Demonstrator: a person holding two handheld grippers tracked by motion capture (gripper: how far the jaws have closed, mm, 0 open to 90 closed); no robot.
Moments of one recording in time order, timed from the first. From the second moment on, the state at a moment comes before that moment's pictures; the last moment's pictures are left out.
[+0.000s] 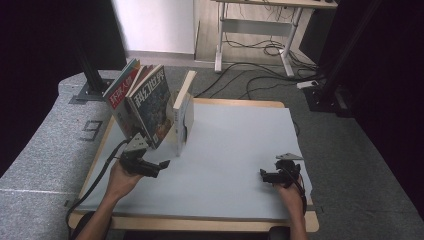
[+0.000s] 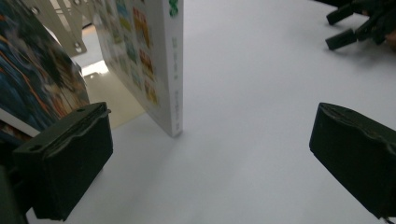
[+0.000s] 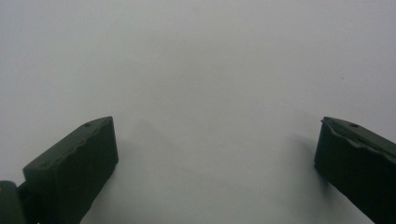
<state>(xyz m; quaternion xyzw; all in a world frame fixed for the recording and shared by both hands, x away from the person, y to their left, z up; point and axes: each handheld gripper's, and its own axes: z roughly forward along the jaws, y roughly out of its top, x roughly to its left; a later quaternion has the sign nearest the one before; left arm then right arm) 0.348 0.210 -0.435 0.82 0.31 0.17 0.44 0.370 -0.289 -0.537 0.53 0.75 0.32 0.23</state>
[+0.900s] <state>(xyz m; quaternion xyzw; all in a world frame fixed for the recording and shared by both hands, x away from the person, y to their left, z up) 0.344 0.205 -0.512 0.86 0.32 0.13 0.38 0.370 -0.289 -0.537 0.53 0.75 0.32 0.23</state>
